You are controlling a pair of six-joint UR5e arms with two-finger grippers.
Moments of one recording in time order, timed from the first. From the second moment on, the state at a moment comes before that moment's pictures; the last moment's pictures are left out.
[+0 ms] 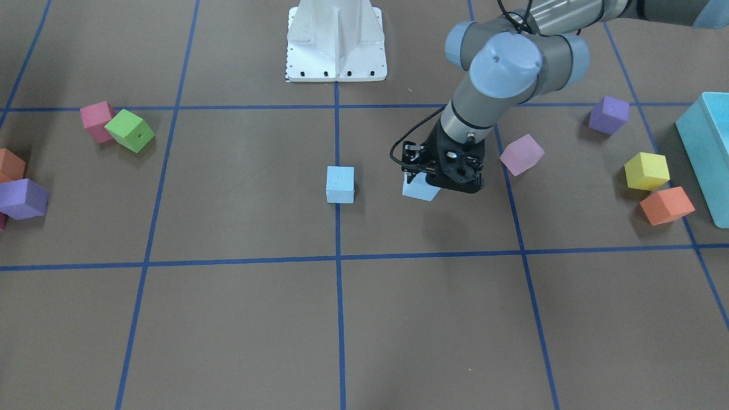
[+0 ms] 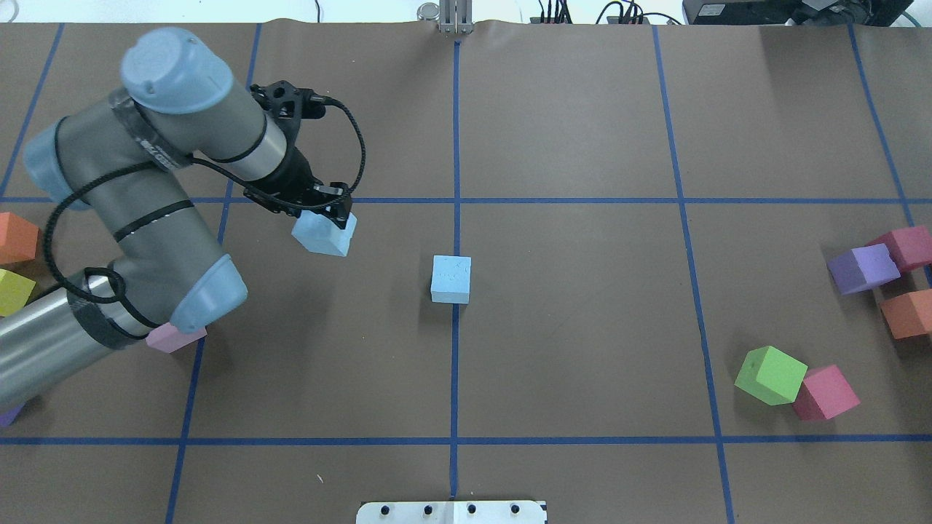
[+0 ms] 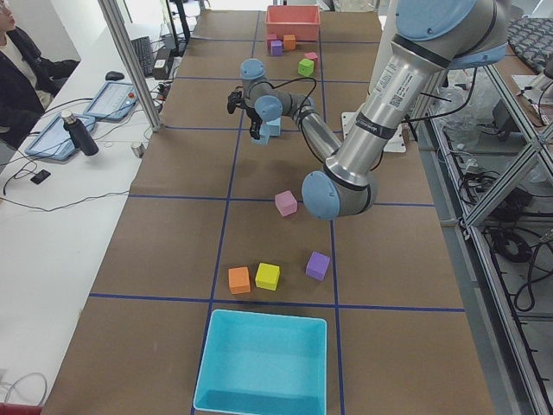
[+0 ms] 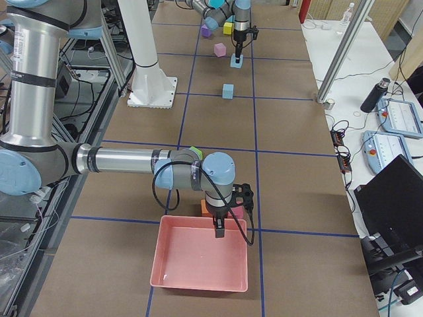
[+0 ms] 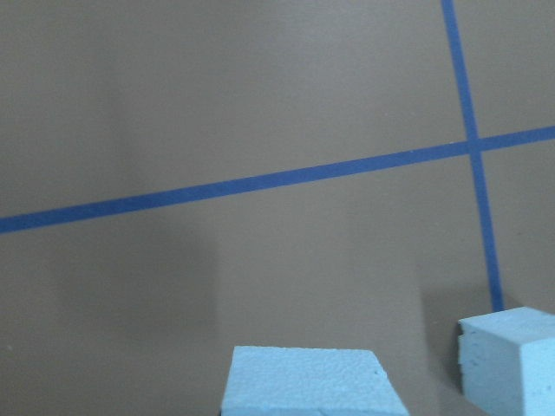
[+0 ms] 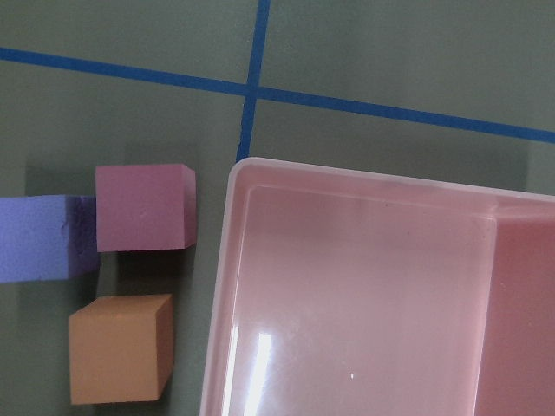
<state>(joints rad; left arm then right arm) -0.70 -2.21 -1.70 -1.65 -2.09 -1.03 1.59 -1.75 1.76 -1.58 2.27 -0.14</state>
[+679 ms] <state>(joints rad) -0.50 -2.47 -1.59 -1.45 -1.87 -1.22 1.59 -1.76 1.76 -1.57 2.28 -0.14</state>
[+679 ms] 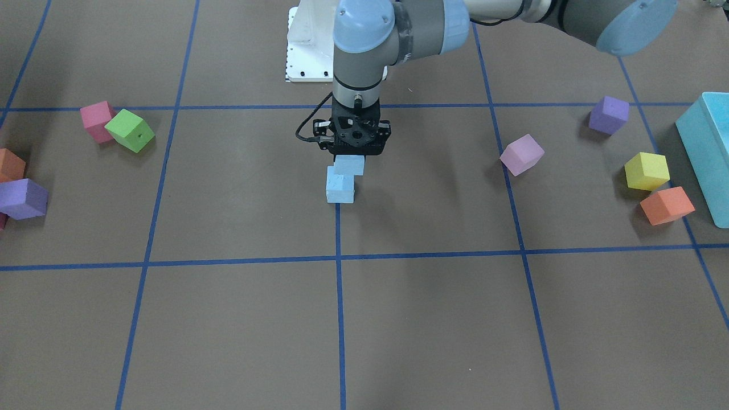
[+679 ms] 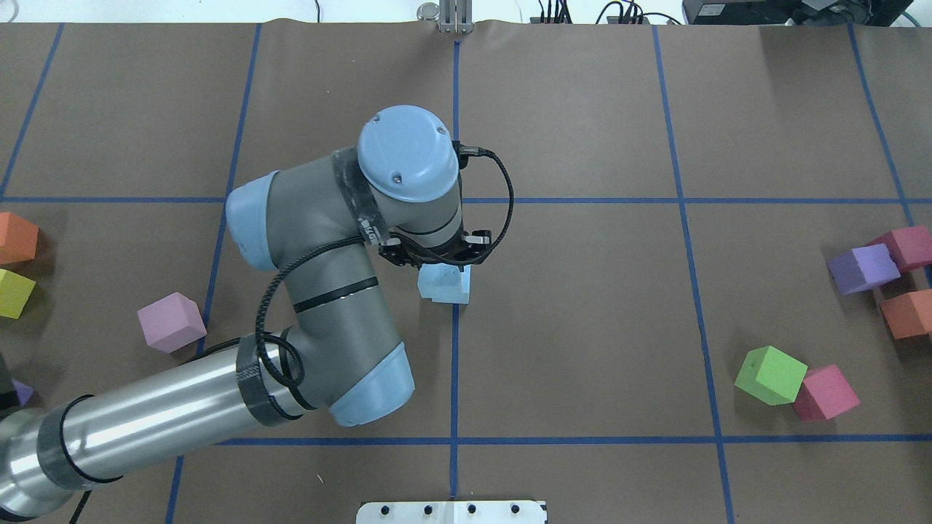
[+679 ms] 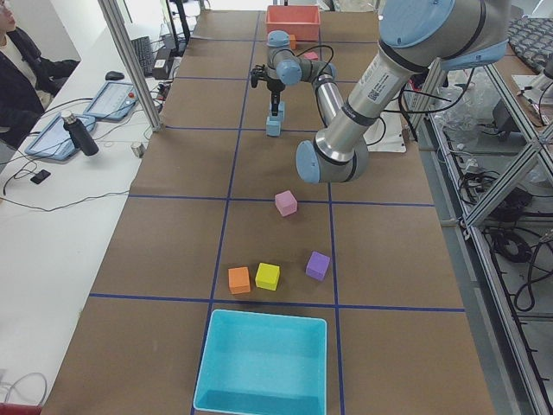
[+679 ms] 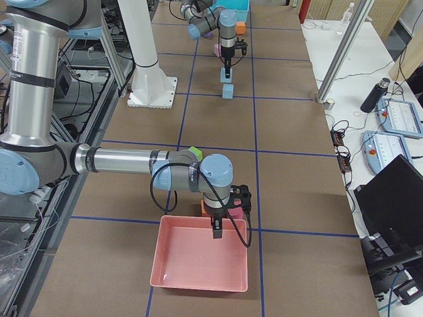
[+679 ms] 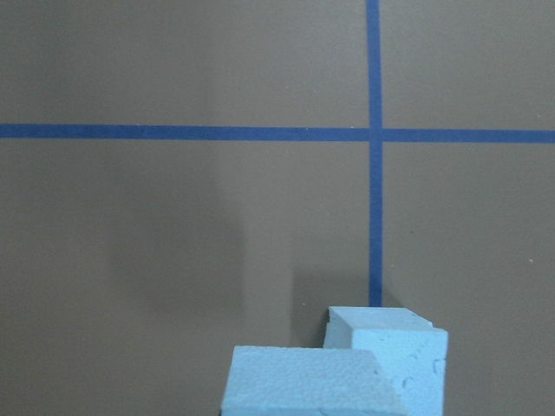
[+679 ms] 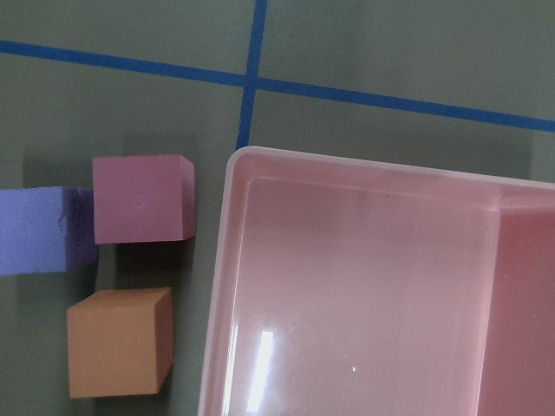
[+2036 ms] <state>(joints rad) -0.52 -2.49 -1.52 -1.46 -1.85 -1.16 1.59 -1.77 1.76 -1.57 2.28 -0.13</state>
